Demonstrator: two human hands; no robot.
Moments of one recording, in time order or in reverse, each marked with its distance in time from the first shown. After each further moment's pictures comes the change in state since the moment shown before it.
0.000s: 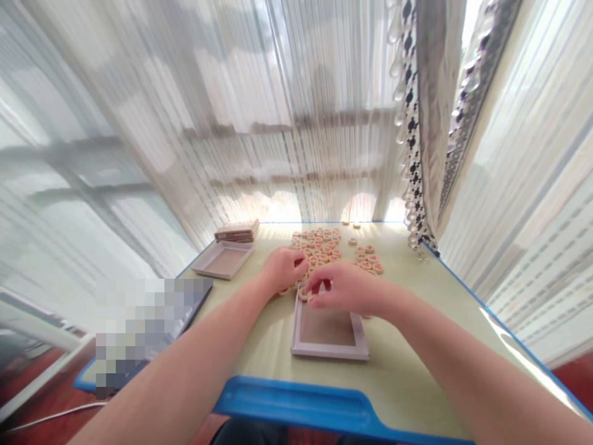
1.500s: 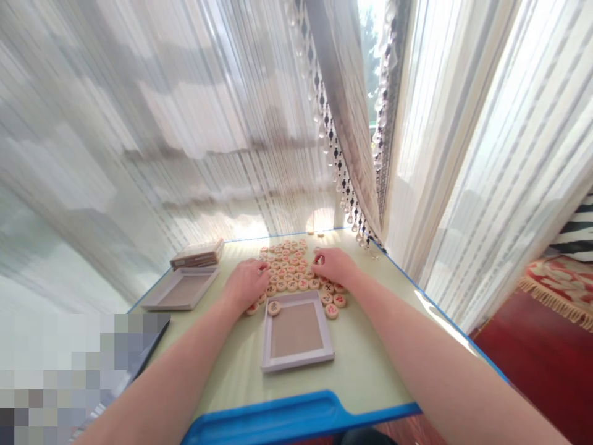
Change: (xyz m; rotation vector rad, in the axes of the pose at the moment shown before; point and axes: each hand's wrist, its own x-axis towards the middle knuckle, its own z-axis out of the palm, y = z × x) left_hand 0.006 -0.012 0.000 0.084 0.060 -0.161; right_hand 0.024 0.088 -0.015 -0.268 0.428 0.363
